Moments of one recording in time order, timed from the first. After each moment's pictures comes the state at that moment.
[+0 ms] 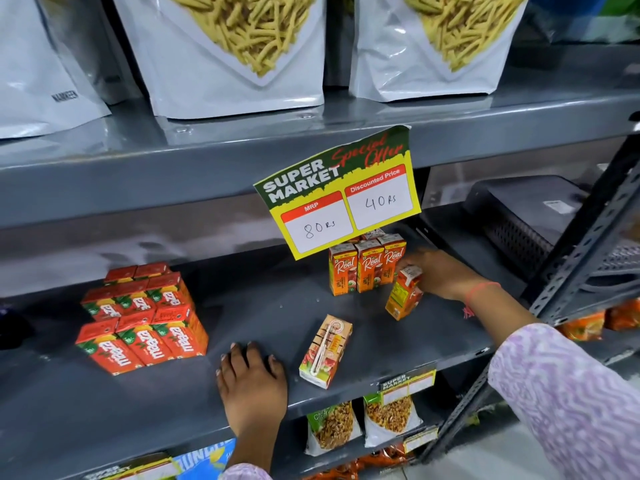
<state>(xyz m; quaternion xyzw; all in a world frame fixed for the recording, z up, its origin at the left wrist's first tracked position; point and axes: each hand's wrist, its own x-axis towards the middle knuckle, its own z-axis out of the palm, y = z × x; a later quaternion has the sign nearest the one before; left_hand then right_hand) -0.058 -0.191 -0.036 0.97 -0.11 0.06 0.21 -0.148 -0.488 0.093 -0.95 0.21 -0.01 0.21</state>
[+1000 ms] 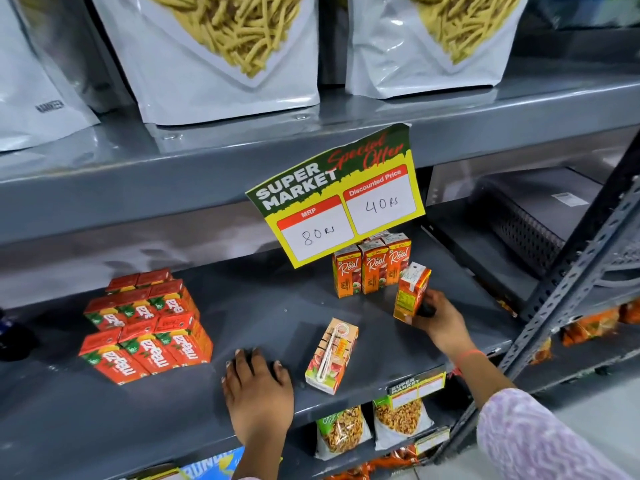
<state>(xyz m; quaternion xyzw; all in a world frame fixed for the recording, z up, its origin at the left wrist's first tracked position) -0.057 -0.192 -0.039 0.97 -0.09 0.05 0.20 -0.169 -0.446 0.009 -0.75 0.42 -0.19 0.48</state>
